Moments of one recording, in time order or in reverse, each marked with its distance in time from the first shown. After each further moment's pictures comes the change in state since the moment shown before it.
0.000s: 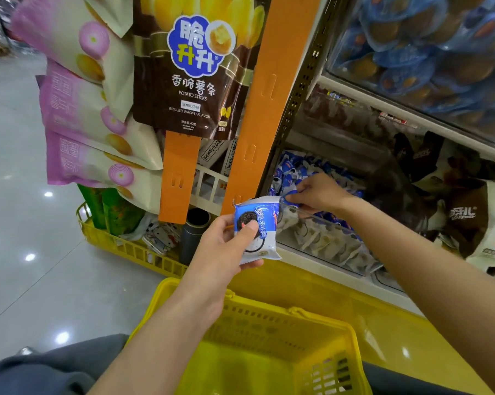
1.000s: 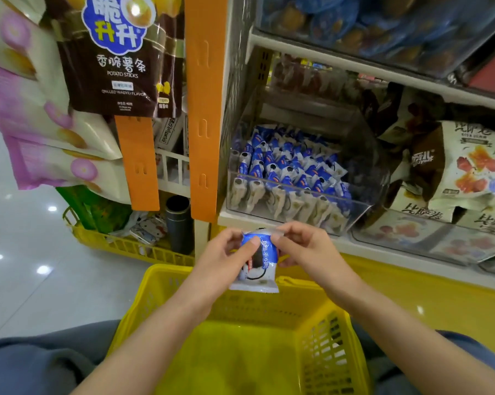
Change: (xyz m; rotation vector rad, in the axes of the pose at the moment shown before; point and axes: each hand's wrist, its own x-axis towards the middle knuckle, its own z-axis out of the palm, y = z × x) left_hand -0.013 -0.051 0.028 0.339 -0.149 -0.028; right_hand -0.156 0.046 0.060 0.756 0.013 -0.103
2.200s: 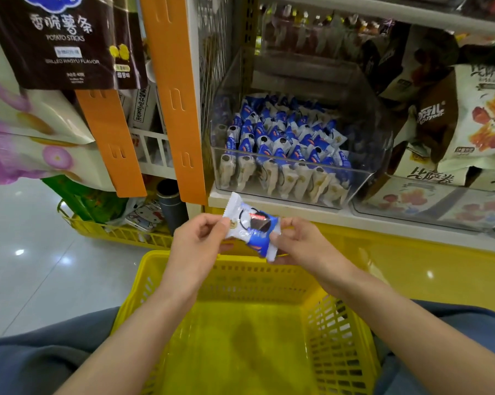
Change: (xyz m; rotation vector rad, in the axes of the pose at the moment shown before) left_hand 0.010 -0.016 -0.002 0.011 0.255 0.093; right_hand 0.000 0.029 0.001 0.155 -0.019 0.282
